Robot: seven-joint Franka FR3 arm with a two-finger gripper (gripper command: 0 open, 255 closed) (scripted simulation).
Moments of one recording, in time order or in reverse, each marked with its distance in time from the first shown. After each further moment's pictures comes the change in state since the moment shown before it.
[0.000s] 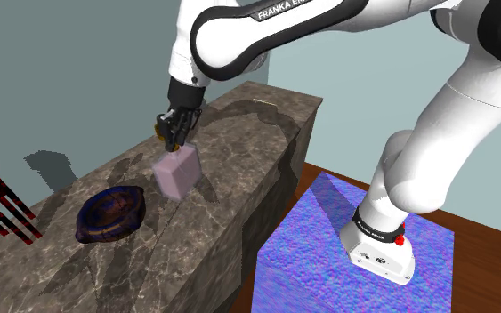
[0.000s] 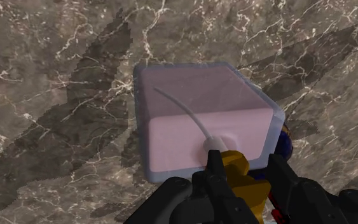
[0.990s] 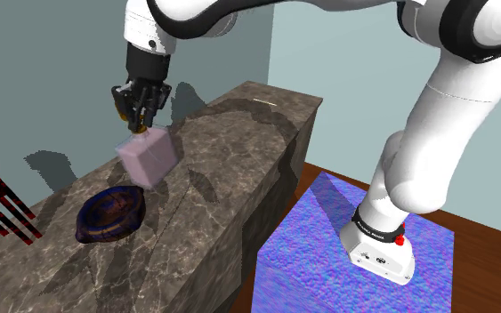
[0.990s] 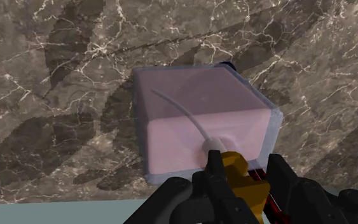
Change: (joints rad) arm 0.016 0.152 0.041 0.334 -0.100 -0.169 0.137
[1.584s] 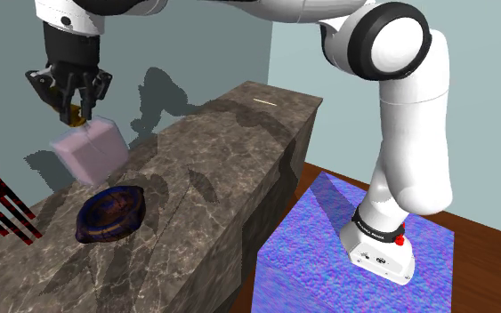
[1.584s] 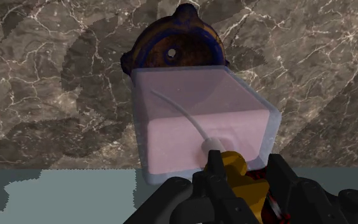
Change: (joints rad) arm 0.120 0.408 0.027 0.614 -0.189 -0.205 0.172
